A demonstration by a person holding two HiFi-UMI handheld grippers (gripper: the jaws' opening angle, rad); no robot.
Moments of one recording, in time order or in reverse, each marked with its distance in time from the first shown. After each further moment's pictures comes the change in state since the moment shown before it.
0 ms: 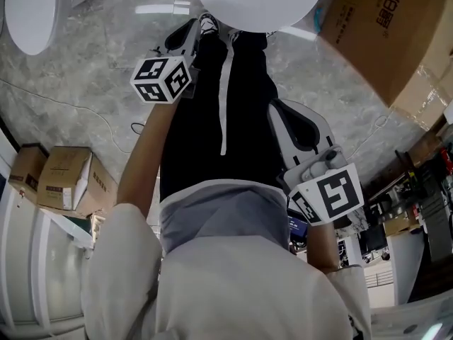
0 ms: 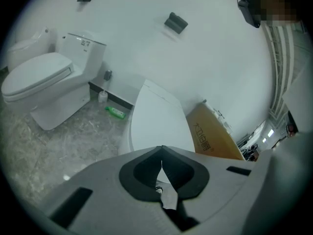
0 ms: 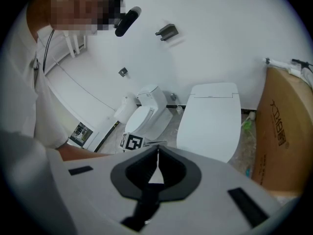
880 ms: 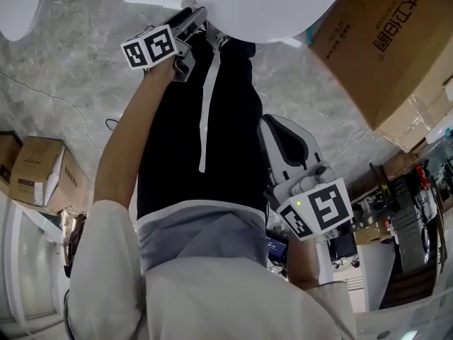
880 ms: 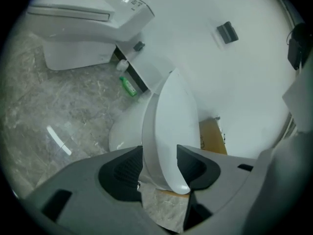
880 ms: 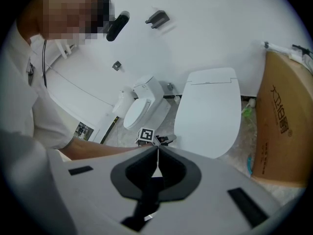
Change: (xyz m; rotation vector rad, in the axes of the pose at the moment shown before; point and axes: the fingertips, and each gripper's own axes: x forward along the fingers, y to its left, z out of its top) left arm 0.082 0.056 -0.055 -0.438 0.039 -0.082; right arm 0.022 -0.025 -0.030 0.080 0.106 0.009
